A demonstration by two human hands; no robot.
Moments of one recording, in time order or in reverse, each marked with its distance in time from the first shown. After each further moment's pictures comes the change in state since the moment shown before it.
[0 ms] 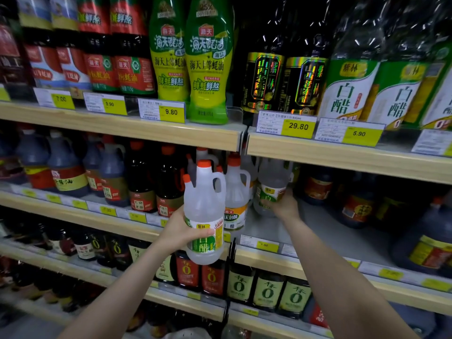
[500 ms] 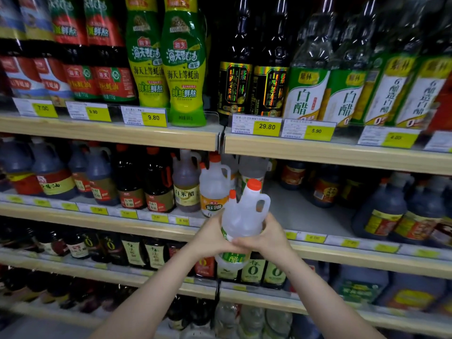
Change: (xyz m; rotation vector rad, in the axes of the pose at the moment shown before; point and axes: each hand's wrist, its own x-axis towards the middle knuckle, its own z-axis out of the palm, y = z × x) left_hand -0.034 0.059 0.081 0.069 -0.296 0.132; right_hand -0.181 -0.038 -0.053 0.173 -0.270 -0.096
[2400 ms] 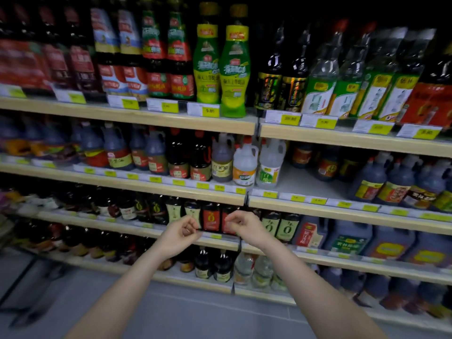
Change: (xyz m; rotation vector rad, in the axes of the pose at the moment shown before) left_hand -0.216 0.007 -0.114 0.126 0.068 -0.304; right_hand -0.111 -0.054 0.110 -0.267 -0.285 0.043
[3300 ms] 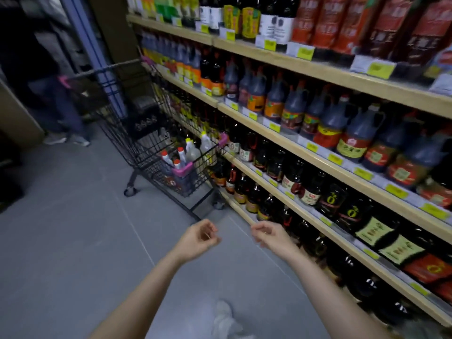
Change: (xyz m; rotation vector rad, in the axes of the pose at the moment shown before) left_hand -0.281 -0.291 -0.323 -0.109 0.516 -0.357; right_hand 0.080 -0.215 0.469 0.092 -0.568 -0.028
